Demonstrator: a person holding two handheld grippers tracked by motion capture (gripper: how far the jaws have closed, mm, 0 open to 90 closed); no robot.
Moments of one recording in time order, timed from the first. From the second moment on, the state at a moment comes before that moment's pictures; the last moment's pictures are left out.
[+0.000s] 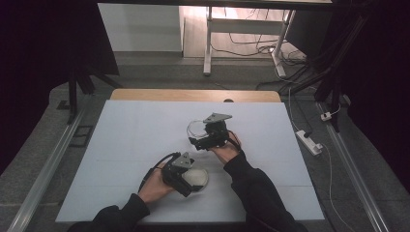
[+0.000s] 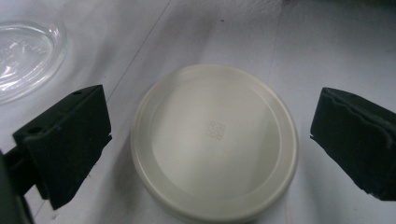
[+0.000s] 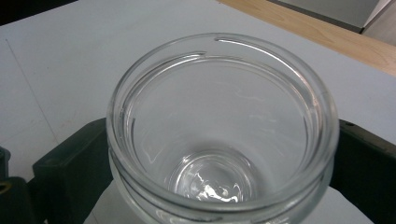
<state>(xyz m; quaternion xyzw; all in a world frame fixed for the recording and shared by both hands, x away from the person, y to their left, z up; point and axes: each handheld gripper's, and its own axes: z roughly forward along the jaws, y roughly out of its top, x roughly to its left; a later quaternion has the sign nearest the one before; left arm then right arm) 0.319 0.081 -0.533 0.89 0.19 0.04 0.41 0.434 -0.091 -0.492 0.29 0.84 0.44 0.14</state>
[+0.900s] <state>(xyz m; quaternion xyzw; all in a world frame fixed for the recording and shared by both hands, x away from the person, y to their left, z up) 0.305 0.116 -0.508 0.87 0.24 0.03 0.44 0.413 -0.115 -0.482 0.30 0.83 0.45 0.14</state>
